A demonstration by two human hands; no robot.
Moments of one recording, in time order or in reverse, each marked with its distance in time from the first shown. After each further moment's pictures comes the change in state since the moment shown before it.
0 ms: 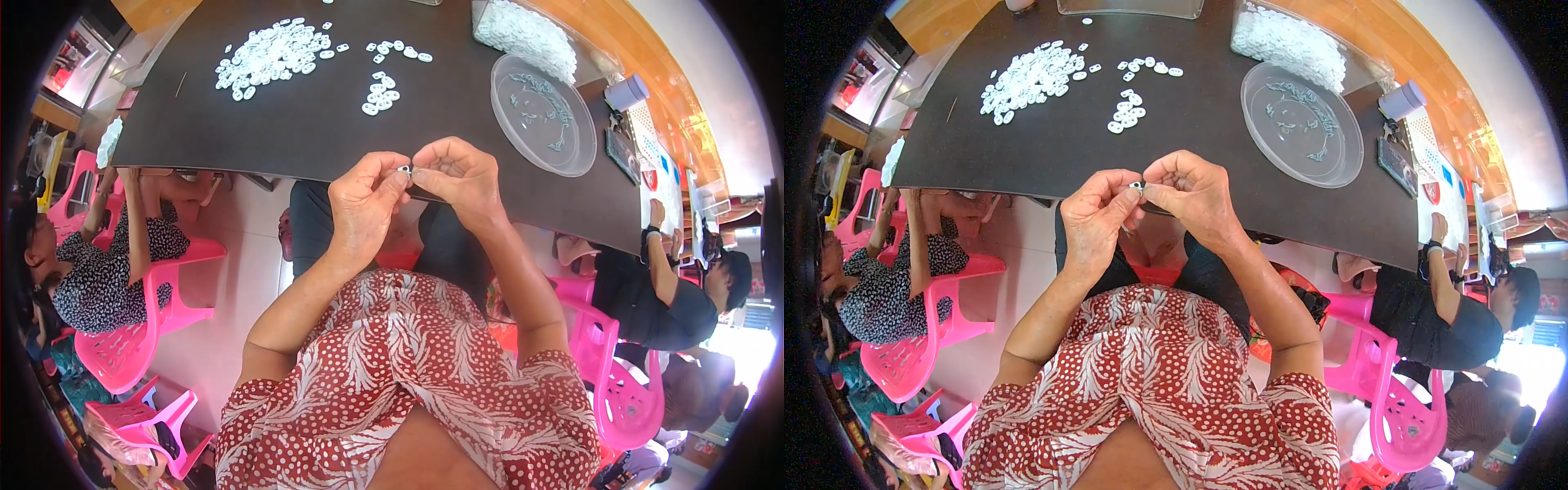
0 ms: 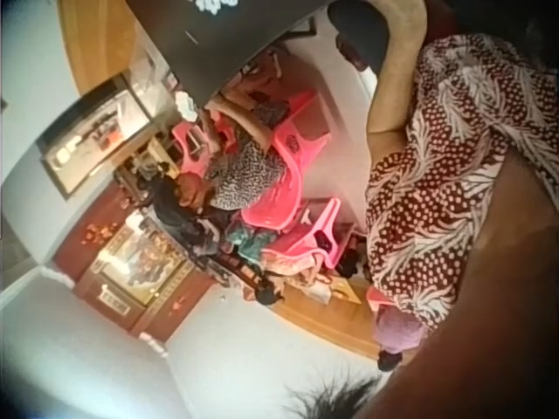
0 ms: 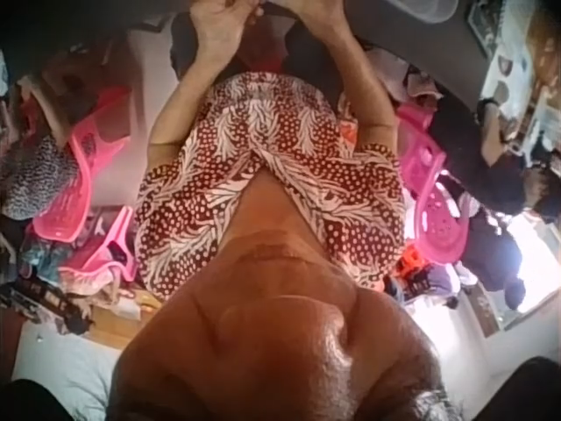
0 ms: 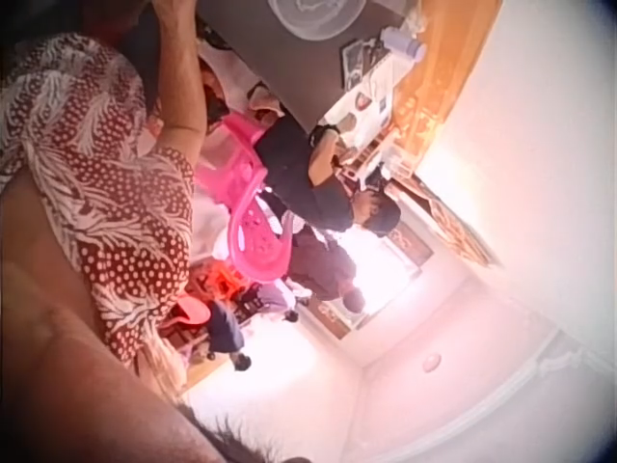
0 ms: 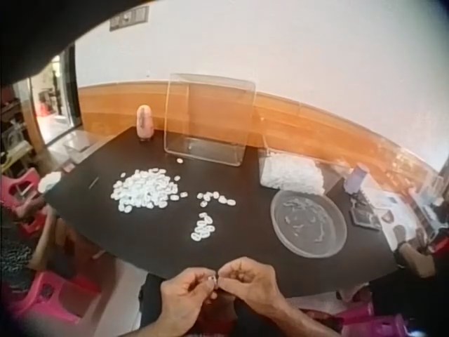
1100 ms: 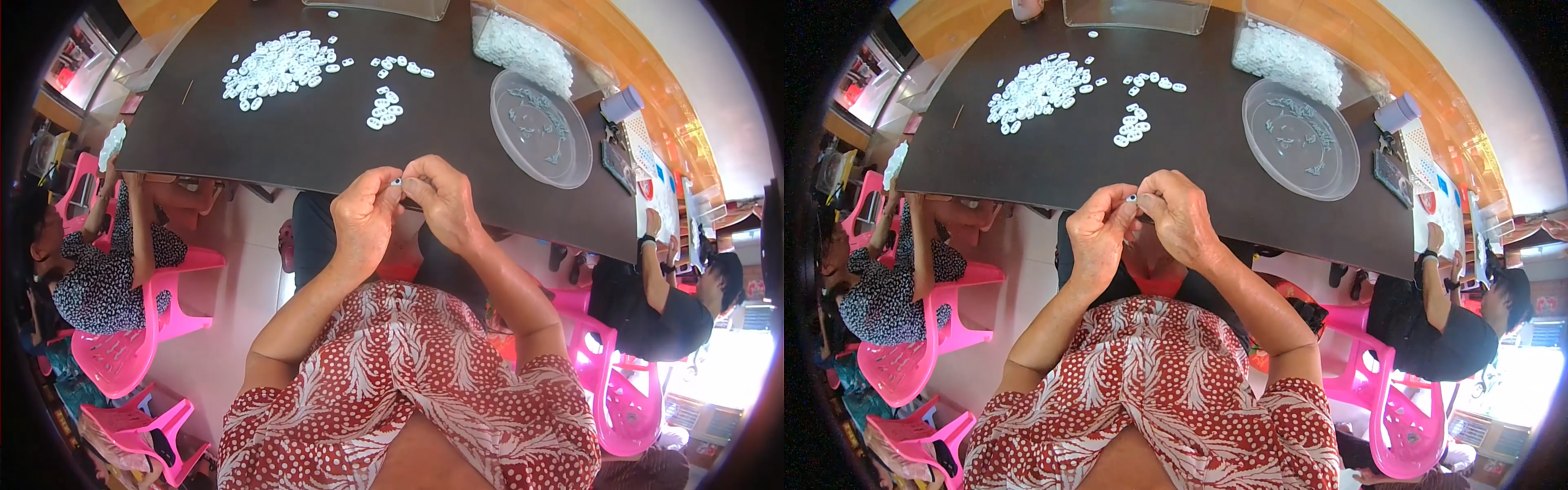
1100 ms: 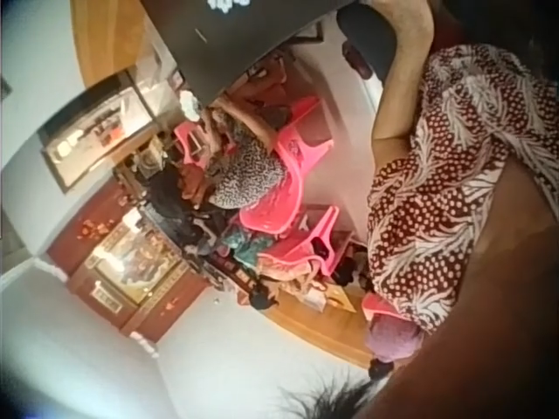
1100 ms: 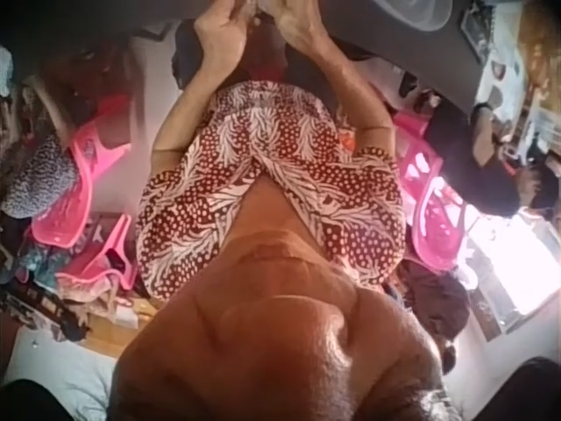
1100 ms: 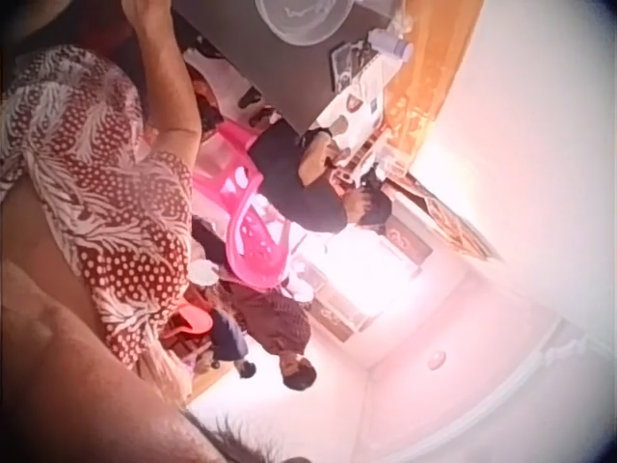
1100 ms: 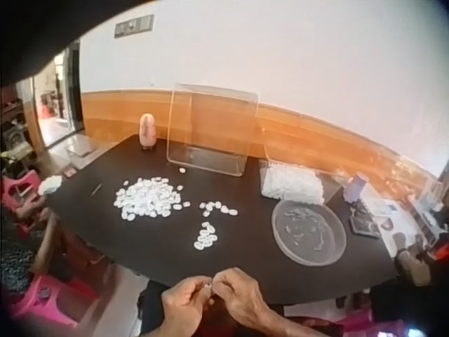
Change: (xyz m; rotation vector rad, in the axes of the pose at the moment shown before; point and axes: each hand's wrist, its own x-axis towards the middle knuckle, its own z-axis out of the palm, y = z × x) left_hand -0.002 -0.014 -0.009 0.181 0.066 0.136; right_hand 0.001 0.009 0.018 -0.443 0.012 -0.120
